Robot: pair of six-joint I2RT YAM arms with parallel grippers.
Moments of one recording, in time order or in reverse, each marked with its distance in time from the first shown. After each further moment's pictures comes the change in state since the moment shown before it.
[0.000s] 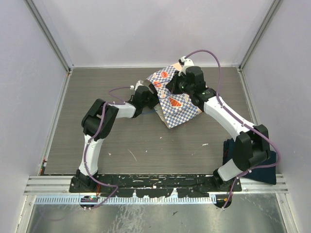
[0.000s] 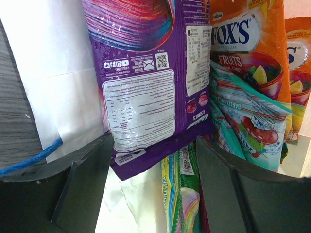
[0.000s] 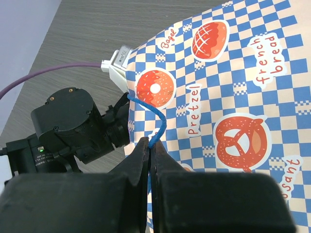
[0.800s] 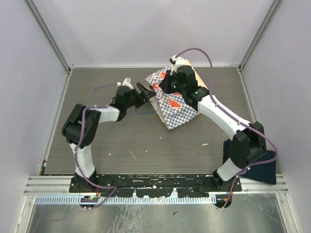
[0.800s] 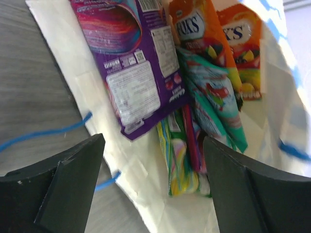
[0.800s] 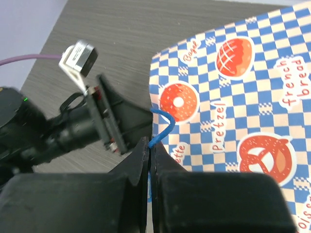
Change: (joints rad) left arm 0.130 -0.323 -0.340 0.133 0.202 0.187; right arm 0.095 0.037 0.077 -0.006 0.088 -0.026
